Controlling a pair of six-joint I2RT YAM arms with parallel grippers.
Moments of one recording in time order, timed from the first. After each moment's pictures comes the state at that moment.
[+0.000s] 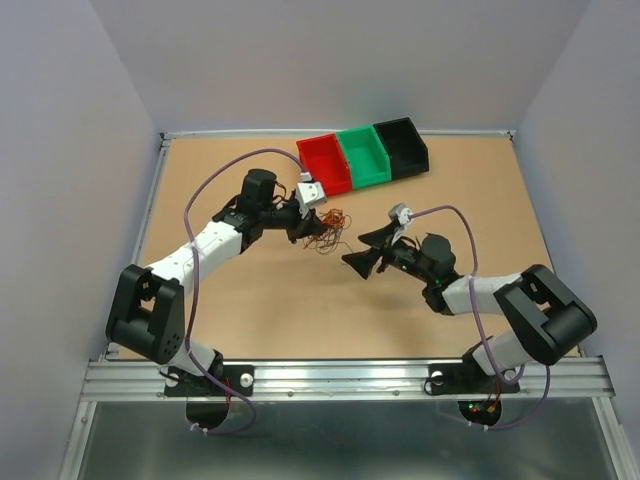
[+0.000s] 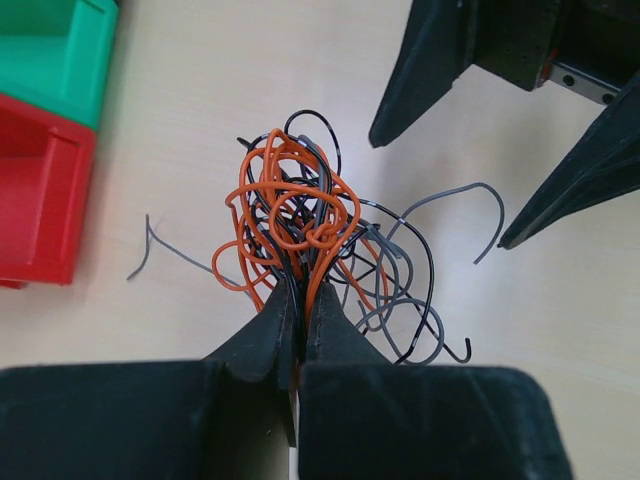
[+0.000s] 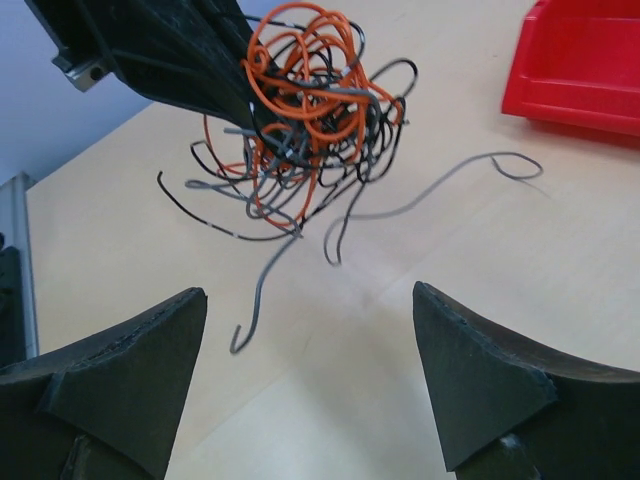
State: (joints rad) left arm -0.44 1.47 1.00 -0.09 0.75 0.42; right arm 0.55 1.43 0.37 1.05 -0.43 0.31
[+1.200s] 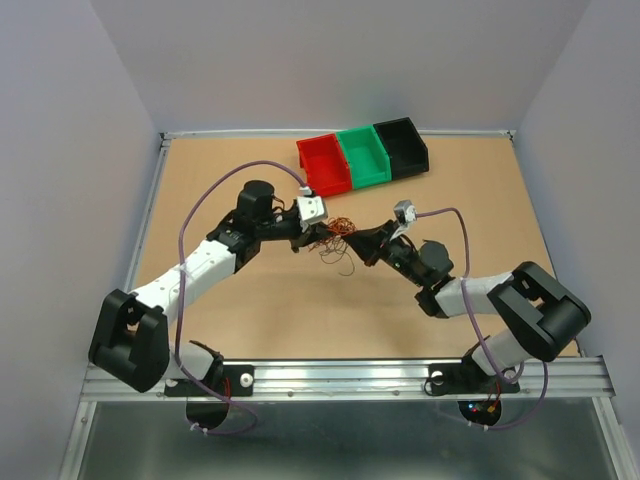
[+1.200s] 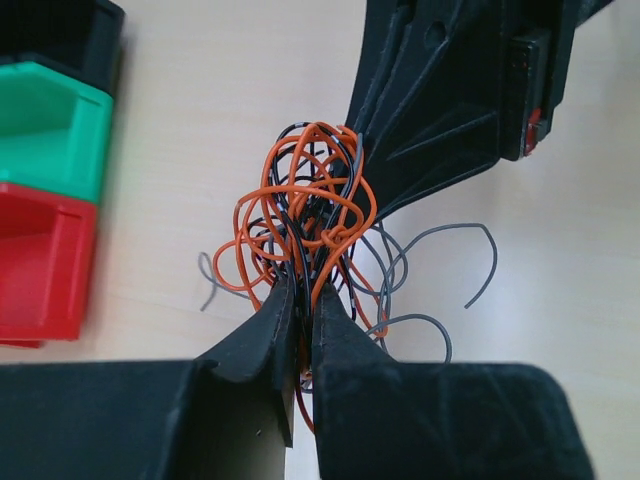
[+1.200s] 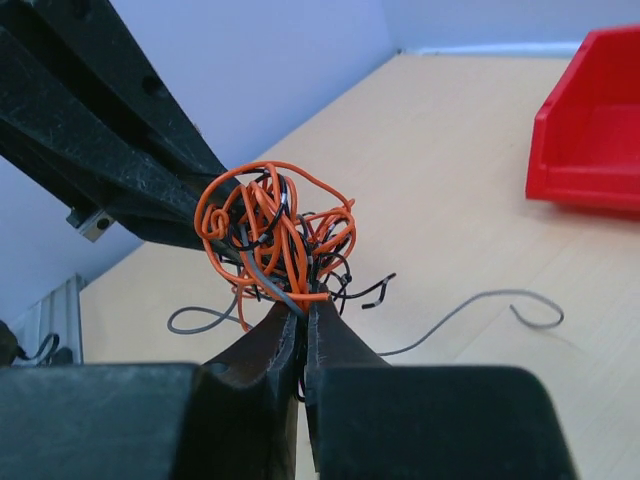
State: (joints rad) left arm -0.49 1.34 0.89 -0.03 0.78 0.47; right arm 0.63 1.52 0.39 1.30 -0.26 0.44
